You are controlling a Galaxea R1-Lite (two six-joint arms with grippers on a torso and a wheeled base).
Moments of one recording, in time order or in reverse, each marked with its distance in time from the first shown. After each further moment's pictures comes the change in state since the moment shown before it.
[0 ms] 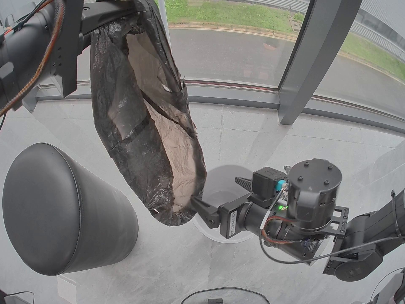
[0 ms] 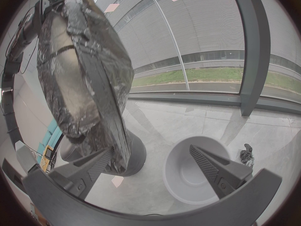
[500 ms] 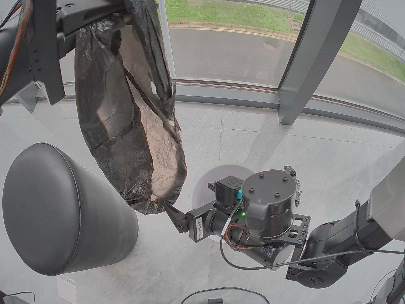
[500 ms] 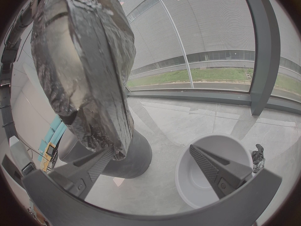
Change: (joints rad) left arm -0.033 -0.050 0.011 0.045 -0.071 -0.062; right arm 0.044 0.166 -0.132 -0.034 0.001 -0.012
